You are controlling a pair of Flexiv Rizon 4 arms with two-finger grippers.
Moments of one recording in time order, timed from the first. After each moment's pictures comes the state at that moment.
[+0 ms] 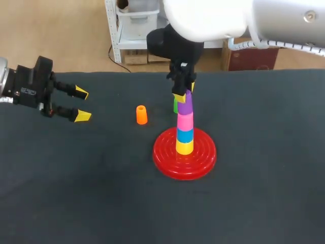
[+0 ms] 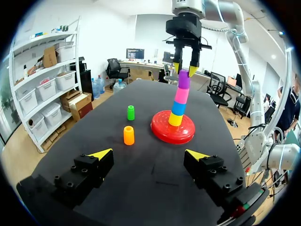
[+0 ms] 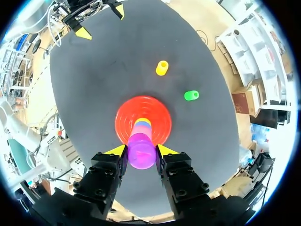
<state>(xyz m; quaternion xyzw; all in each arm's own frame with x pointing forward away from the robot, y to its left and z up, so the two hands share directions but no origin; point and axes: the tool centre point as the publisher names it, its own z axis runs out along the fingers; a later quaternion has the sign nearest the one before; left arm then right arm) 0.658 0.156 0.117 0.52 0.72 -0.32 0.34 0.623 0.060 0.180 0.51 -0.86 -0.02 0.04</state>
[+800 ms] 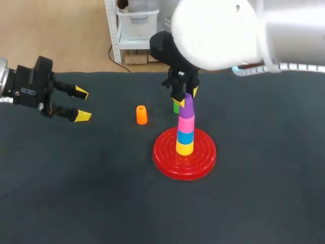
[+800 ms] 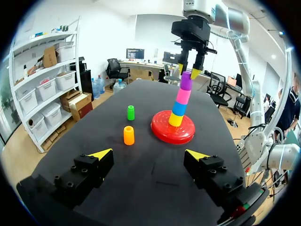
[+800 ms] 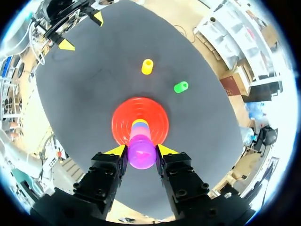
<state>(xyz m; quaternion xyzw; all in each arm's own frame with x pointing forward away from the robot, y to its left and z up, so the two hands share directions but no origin) 0.658 0.156 0.117 0.52 0.72 -0.32 0.34 0.610 0.057 0.177 0.41 -0.91 0.01 -0.01</state>
